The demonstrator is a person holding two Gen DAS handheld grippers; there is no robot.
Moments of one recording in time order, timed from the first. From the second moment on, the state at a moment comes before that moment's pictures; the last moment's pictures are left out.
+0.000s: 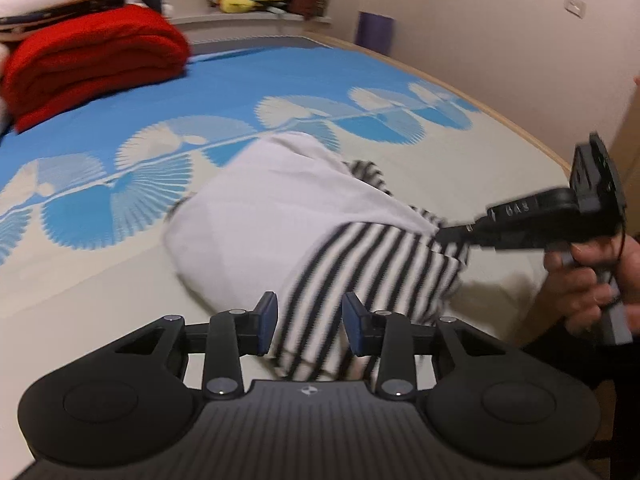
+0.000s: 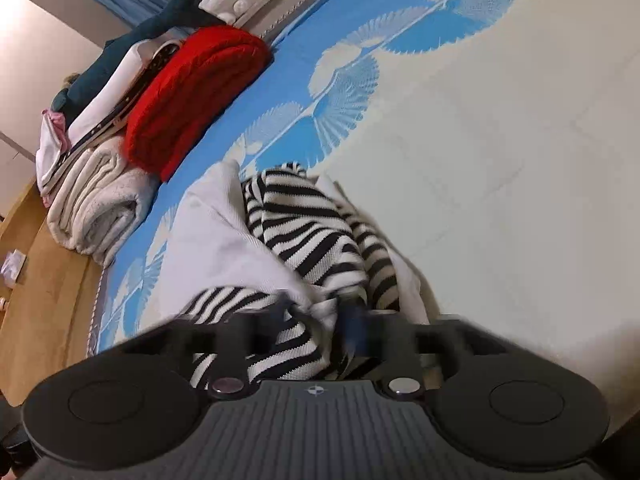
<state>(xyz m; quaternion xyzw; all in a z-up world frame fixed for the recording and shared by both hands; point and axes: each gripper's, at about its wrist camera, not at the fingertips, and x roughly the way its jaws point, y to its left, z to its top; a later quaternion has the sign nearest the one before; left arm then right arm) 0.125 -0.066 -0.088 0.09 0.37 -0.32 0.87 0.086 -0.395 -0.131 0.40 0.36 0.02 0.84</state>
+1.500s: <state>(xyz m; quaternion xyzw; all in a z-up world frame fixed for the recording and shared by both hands) 0.212 -0.060 -0.148 -0.09 0.53 -0.22 0.82 0.092 -0.390 -0.144 0.44 0.48 -0.04 0.76</state>
